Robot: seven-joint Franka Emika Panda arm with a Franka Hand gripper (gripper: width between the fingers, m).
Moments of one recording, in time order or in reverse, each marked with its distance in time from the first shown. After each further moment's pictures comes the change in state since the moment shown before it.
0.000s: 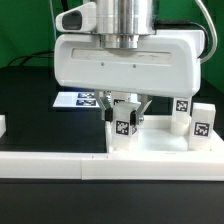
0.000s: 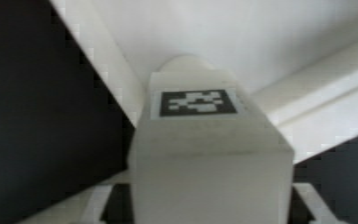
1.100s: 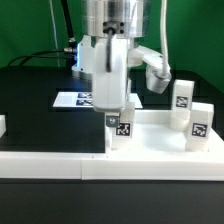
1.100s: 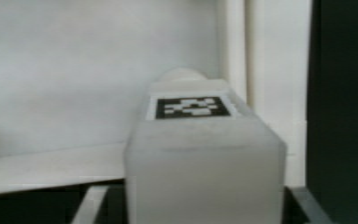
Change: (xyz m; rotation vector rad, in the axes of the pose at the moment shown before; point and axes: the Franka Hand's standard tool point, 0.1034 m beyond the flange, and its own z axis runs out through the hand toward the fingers) arm -0.003 0.011 -0.001 -0.092 -0.052 1.152
